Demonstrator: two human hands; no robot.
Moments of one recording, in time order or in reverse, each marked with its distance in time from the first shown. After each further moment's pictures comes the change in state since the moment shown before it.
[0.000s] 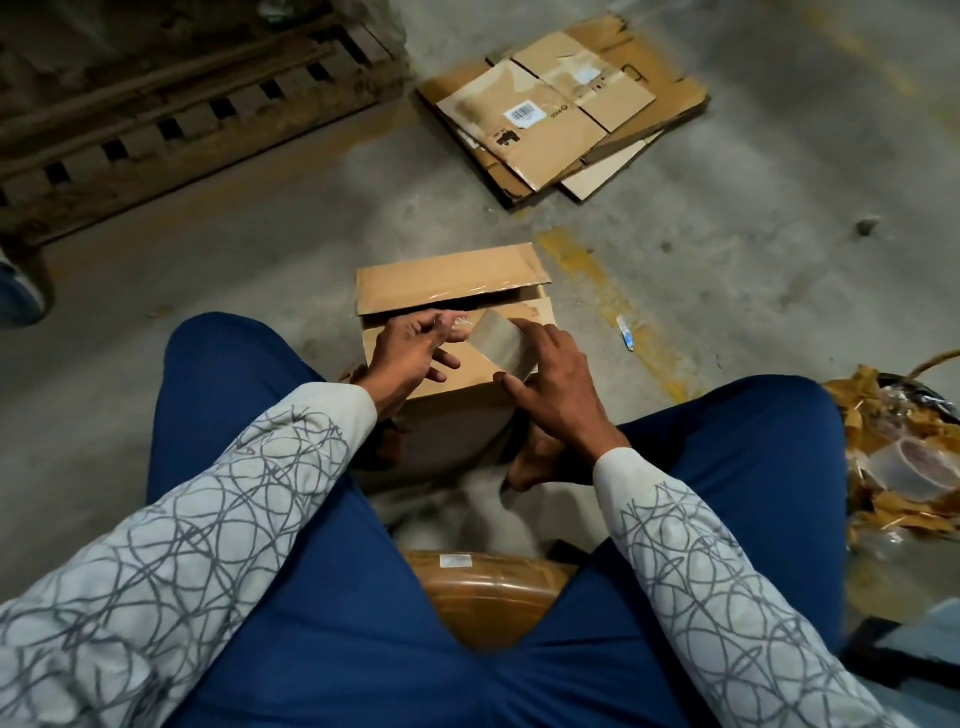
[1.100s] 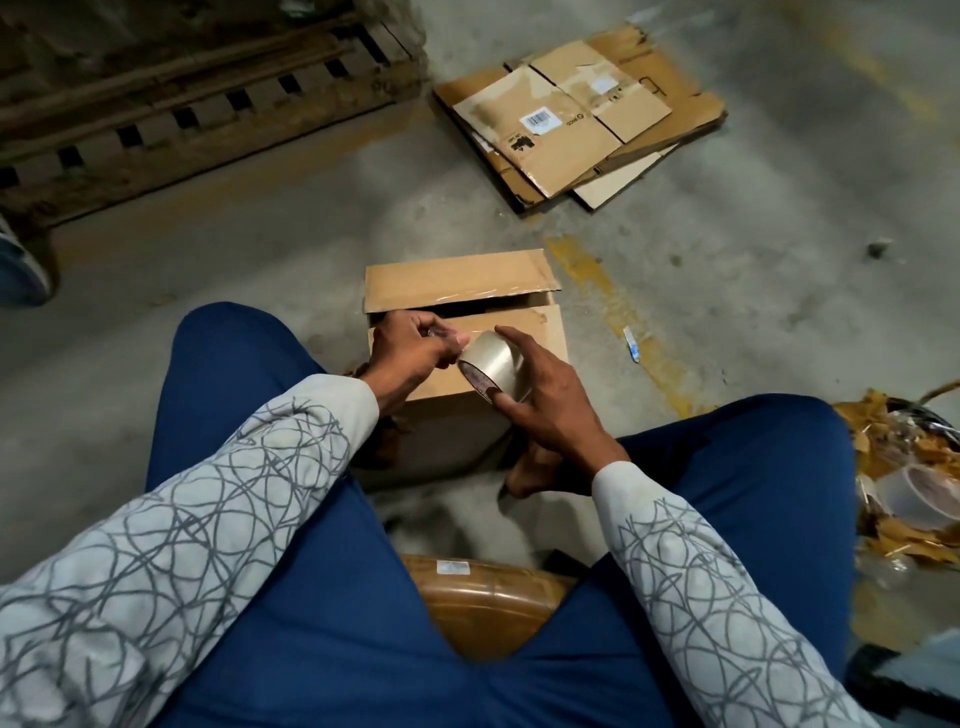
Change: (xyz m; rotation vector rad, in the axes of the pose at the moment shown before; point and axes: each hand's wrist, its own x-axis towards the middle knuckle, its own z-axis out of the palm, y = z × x) left_hand 0.010 -0.004 -0.002 0.069 0.170 -0.002; right_hand 0.005 0.006 0.014 0.120 -0.091 -0.114
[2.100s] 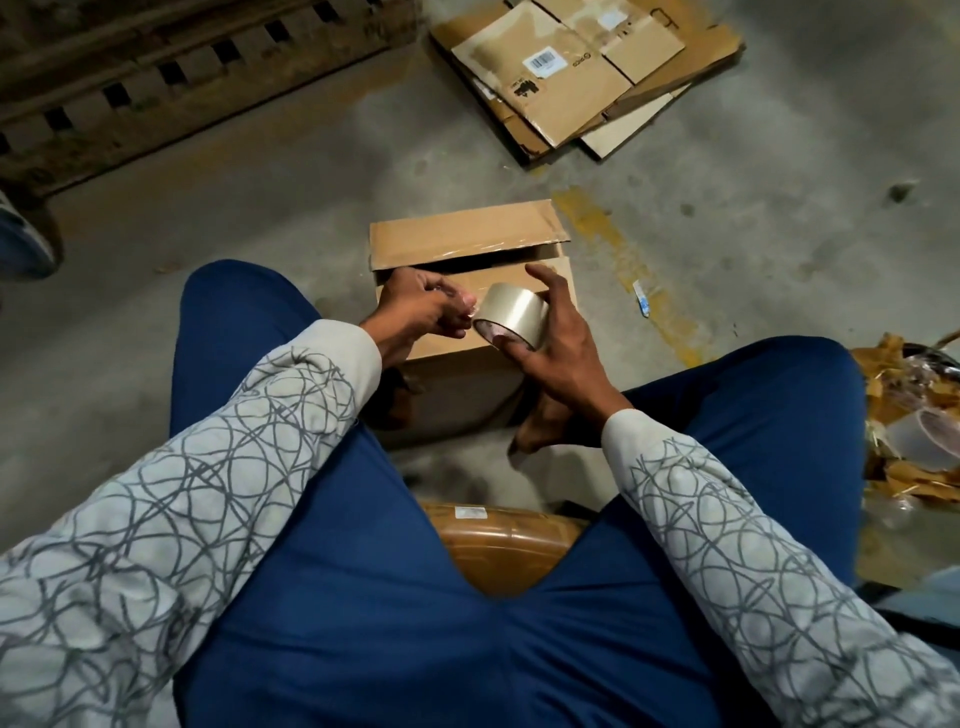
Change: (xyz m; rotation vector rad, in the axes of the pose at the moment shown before) left_hand -0.007 0.007 -0.011 -0.118 -0.150 -0.187; right_hand -0.006 -0.008 0.005 0.207 0.136 0.060
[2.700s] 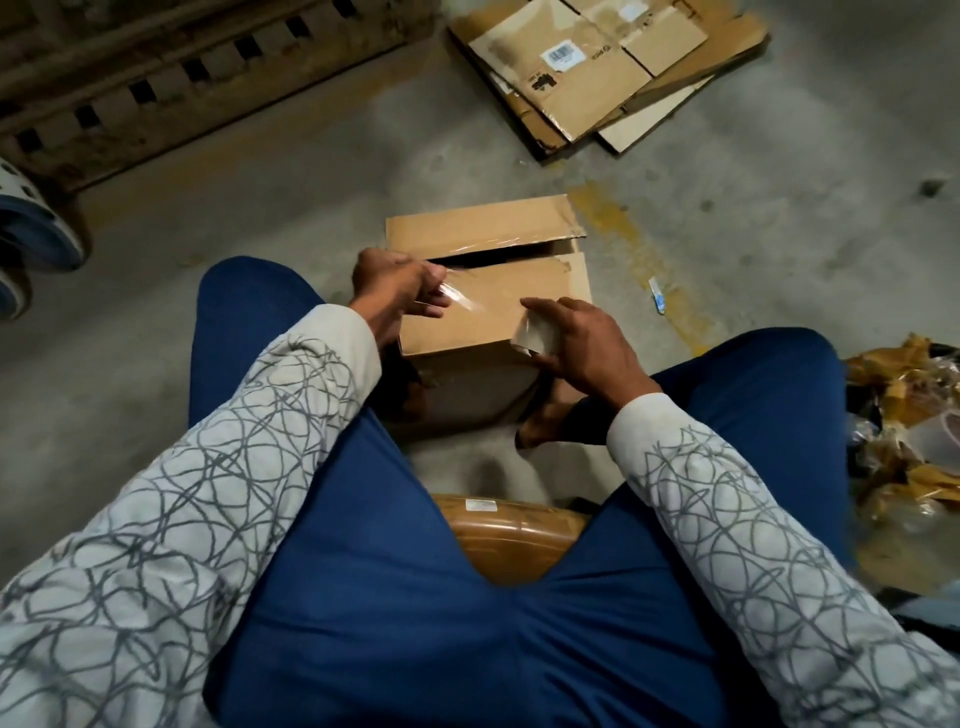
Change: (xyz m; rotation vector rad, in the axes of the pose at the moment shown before) left_hand 0.006 0.007 -0.026 -0.074 0.259 -0.075; right_hand 0.006 0.015 -0.015 -0.444 -0.208 -0.111
